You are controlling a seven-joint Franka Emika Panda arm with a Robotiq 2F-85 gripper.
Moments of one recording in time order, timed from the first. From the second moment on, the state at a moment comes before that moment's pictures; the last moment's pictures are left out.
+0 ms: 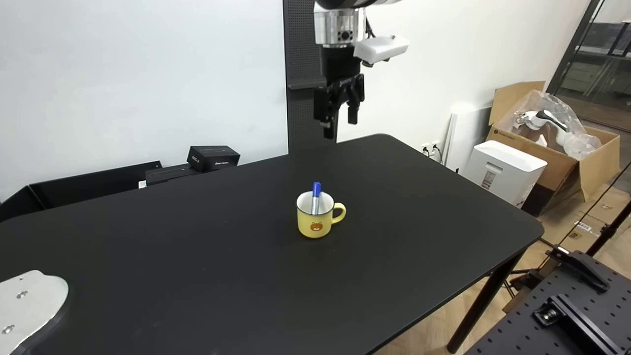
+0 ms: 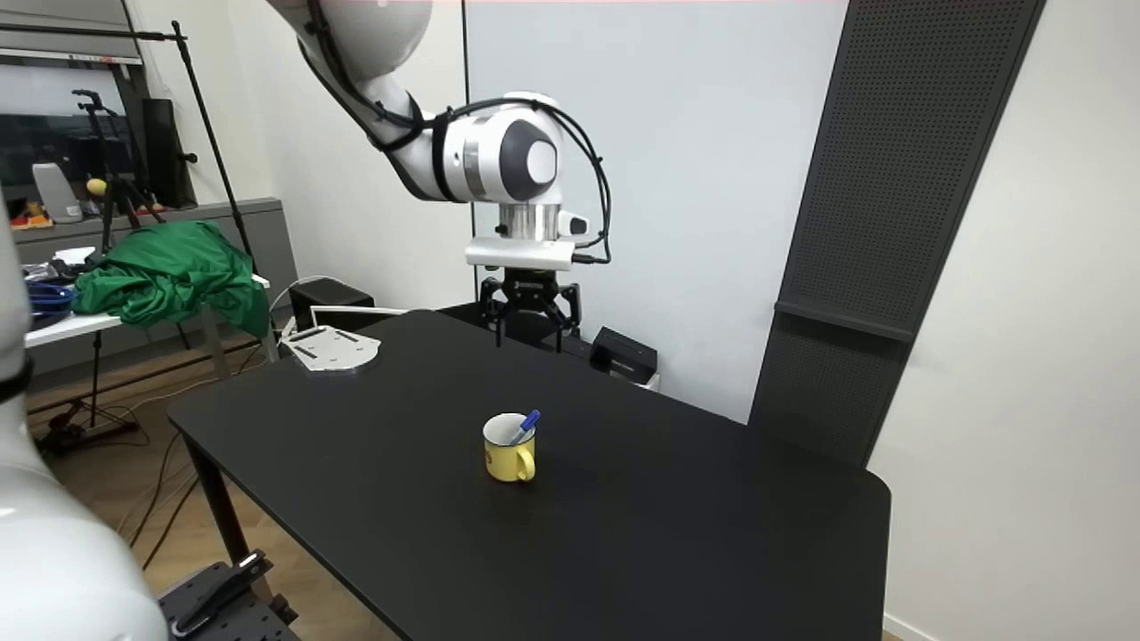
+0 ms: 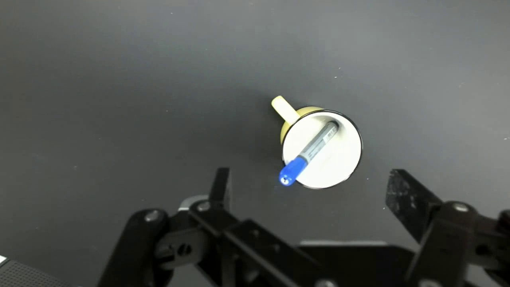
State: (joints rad) arm 0.07 0.14 0.07 -2.07 -0.06 2.14 -0.21
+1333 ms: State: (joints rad) arm 0.08 0.33 0.08 -2.10 -0.03 2.38 -0.21
